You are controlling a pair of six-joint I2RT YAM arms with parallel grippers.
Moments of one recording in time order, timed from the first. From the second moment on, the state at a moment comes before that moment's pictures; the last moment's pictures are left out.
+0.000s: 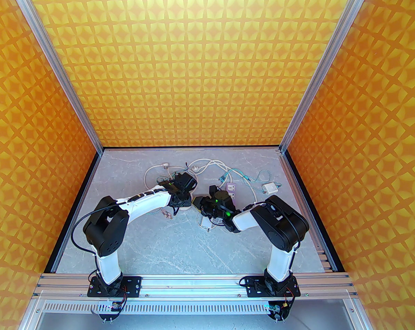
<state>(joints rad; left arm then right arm) -0.72 1.87 1.34 -0.65 -0.19 -0.72 0.57 1.87 0.64 0.78 -0.39 1.25</state>
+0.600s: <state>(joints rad) -0.69 1.93 1.42 -0.71 -0.28 -0.72 0.57 1.96 0.83 0.58 -0.42 1.25</state>
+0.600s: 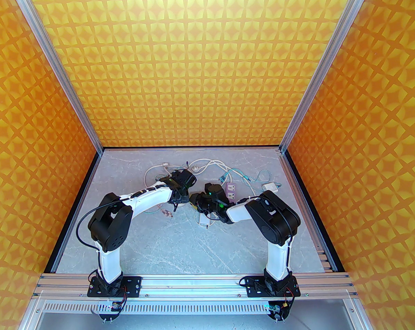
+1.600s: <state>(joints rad) -0.66 1.91 1.40 -0.63 -0.23 -0.71 0.54 2.13 0.82 1.01 -0.53 1.41</state>
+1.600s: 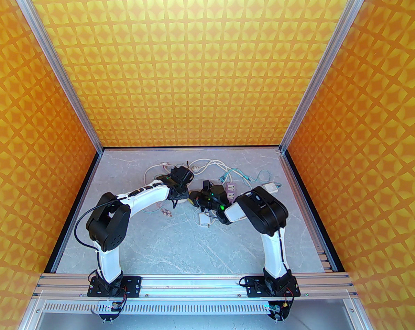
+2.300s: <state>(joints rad) -0.67 1.91 1.51 -0.72 -0.22 -0.68 0.54 2.09 0.92 0.70 -0.52 1.24</state>
